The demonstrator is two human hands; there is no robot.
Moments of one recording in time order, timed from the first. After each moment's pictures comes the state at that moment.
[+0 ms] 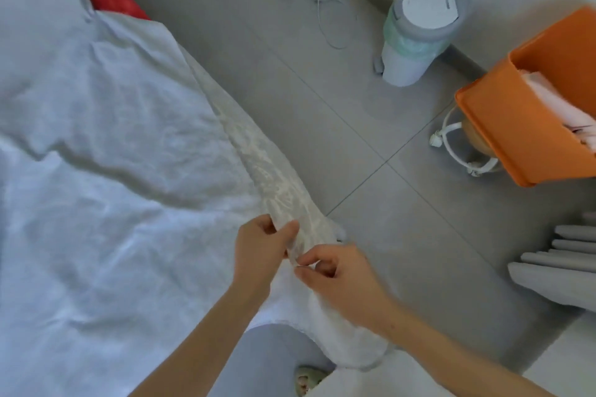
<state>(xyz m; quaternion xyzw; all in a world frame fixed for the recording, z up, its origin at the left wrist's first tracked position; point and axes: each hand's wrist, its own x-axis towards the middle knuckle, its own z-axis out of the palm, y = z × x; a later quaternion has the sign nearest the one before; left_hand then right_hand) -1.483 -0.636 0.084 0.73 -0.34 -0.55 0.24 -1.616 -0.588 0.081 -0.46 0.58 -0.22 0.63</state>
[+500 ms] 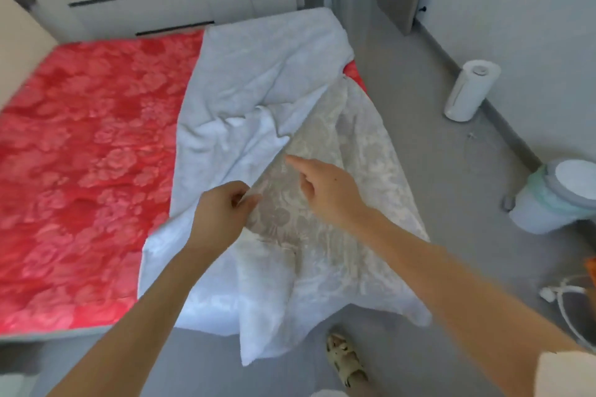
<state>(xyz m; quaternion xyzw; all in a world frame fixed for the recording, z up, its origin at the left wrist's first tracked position) -1.186 -0.415 0.299 0.81 -0.46 -0.16 0.34 -1.333 -0.542 0.265 -0.89 0.30 -0.23 0.25</state>
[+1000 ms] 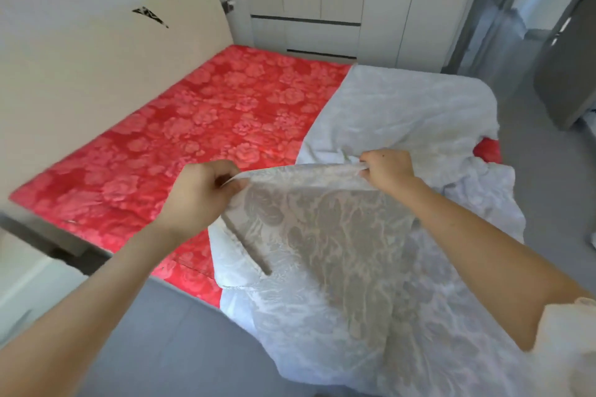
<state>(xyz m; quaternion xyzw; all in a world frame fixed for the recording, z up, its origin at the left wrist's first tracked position) -0.982 -0.274 0.407 0.85 -0.41 0.02 0.34 -1.067 -0.592 0.330 -0.97 0.24 -0.05 -0.02</state>
